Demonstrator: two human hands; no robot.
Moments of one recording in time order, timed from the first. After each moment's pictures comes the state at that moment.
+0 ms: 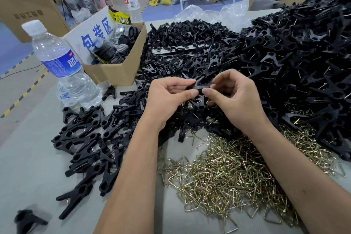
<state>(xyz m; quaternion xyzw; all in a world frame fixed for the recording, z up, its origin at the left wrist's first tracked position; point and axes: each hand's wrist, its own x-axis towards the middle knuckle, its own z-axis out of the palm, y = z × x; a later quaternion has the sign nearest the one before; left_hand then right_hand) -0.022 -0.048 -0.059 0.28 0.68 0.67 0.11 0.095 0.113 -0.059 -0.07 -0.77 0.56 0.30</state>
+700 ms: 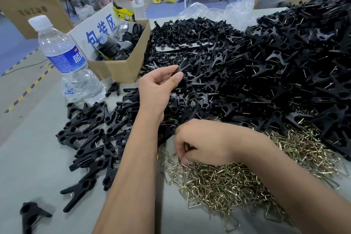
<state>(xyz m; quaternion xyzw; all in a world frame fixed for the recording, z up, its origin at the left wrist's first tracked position) -0.039 -0.054 -0.065 0.17 0.64 0.74 0.03 0.104 0.044 -0.028 0.17 -0.94 0.21 -0.19</state>
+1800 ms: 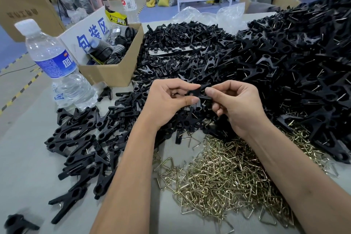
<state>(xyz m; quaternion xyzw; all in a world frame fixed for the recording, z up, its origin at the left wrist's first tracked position) -0.018 -0.048 -0.056 0.38 0.65 0.64 0.13 0.099 0.110 -0.055 -0.15 -0.60 0.76 0.22</state>
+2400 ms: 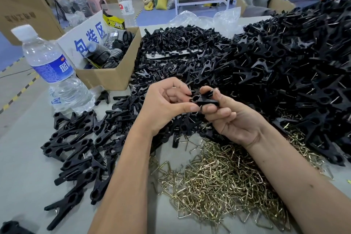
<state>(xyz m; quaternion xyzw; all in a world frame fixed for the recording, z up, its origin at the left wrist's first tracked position) -0.012 -0.053 -0.049 0.38 0.63 0.66 0.15 0.104 0.128 -0.060 0.04 -0.23 0.96 -0.15</state>
